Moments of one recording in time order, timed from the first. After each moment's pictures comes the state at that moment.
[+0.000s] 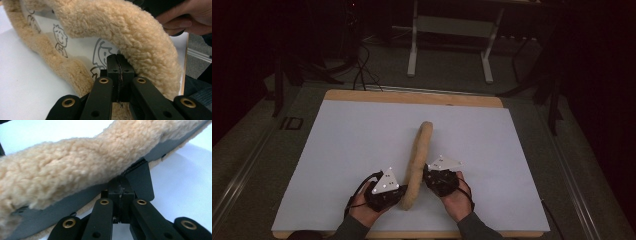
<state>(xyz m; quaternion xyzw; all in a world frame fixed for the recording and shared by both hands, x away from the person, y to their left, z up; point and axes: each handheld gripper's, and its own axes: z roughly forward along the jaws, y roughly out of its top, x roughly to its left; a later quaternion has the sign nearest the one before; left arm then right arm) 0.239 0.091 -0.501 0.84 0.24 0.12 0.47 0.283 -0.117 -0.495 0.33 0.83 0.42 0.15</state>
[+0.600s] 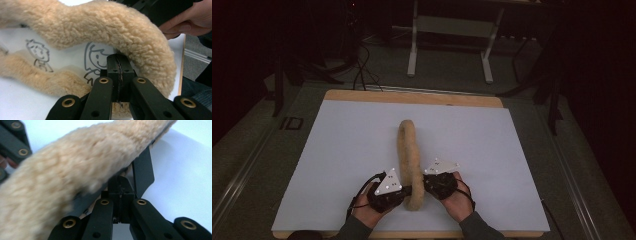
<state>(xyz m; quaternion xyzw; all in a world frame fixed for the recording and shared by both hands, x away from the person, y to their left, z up) 0.237 0.085 -0.500 0.84 0.23 0.12 0.48 0.278 -0.114 -0.496 0.28 0.86 0.41 0.13</state>
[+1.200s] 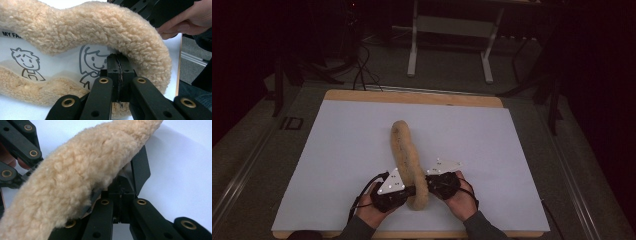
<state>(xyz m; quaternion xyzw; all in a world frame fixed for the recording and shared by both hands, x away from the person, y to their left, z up) 0.239 0.076 -0.501 0.83 0.23 0.11 0.49 0.280 -0.122 -0.492 0.26 0.86 0.41 0.12</state>
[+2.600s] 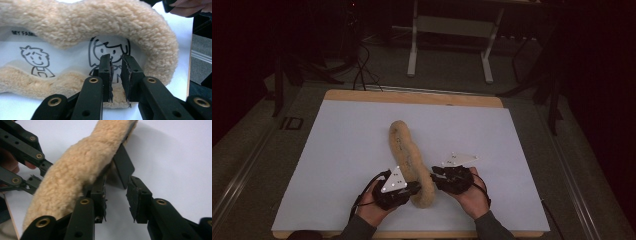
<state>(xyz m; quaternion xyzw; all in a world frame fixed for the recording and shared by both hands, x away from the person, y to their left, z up) 0.246 0.076 -0.501 0.84 0.24 0.13 0.47 0.286 -0.152 -0.471 0.31 0.85 0.42 0.11</state>
